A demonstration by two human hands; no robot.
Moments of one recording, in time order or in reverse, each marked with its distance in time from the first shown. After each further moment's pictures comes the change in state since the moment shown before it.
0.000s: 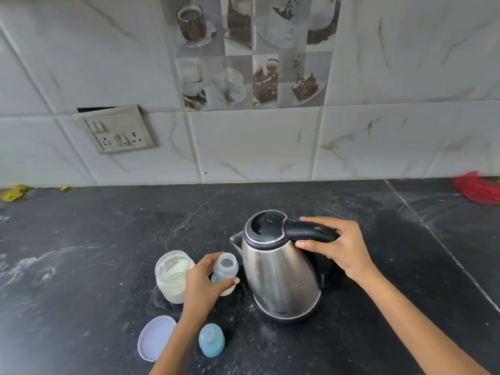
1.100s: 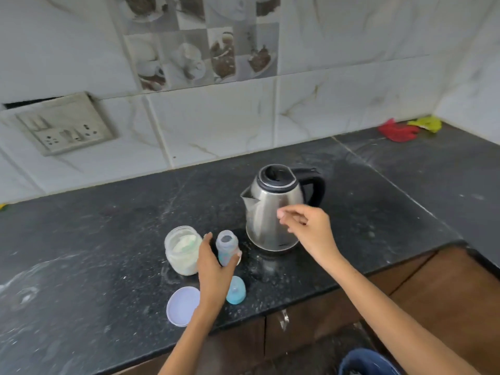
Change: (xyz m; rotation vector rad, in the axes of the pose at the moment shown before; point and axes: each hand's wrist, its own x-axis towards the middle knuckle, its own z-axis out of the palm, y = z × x) left_hand -0.044 -0.015 -0.032 0.001 -0.133 0.010; right_hand -0.091 -0.031 0.112 -0.257 0.382 0.262
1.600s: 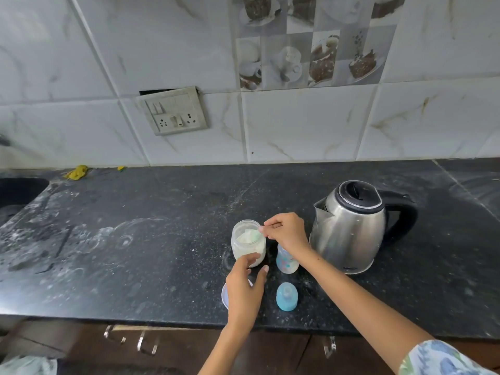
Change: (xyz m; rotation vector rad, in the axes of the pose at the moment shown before) left_hand -0.033 -0.011 -0.043 0.009 0.256 -0.014; right_hand 0.034 -0.019 0.161 -0.069 -0.414 0.039
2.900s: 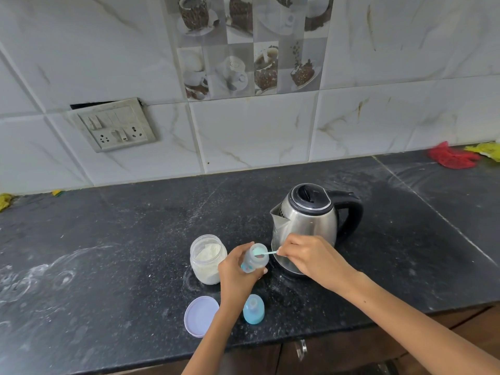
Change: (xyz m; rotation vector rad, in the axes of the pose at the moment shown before) left_hand 0.042 0.011 0.064 -0.081 -0.227 0.075; right_hand -0.063 0.028 -0.124 -0.741 -0.068 -0.735
